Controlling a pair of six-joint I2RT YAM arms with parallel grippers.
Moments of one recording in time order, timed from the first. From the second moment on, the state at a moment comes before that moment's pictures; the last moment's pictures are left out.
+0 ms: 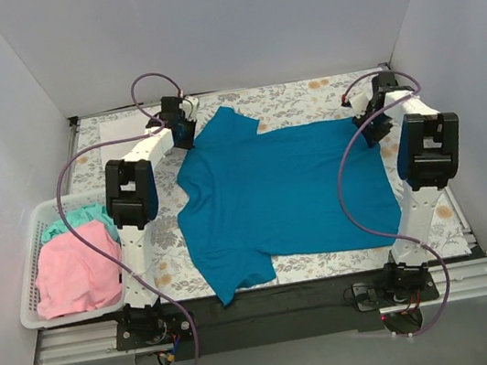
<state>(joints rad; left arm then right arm) -0.24 2.36 1.89 -0.41 0.02 0.15 -0.13 2.13 1.62 -0.73 -0.15 -0.67</state>
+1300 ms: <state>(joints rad) -0.28 2.46 2.08 -0.51 0.12 0.11 -0.12 2.29 1.88 -0.74 -0.15 -0.76</state>
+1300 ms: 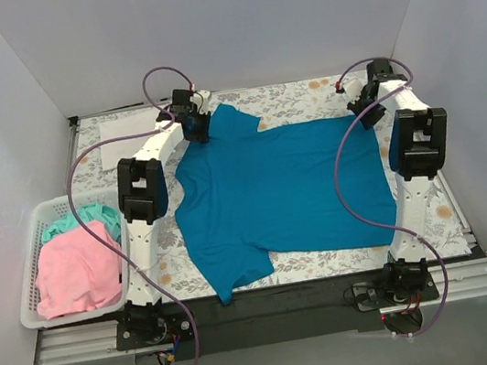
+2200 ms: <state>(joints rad) -0.26 2.19 1.96 -0.56 0.41 0.22 -0.09 2.09 1.90 -0.67 -0.15 -0.79</state>
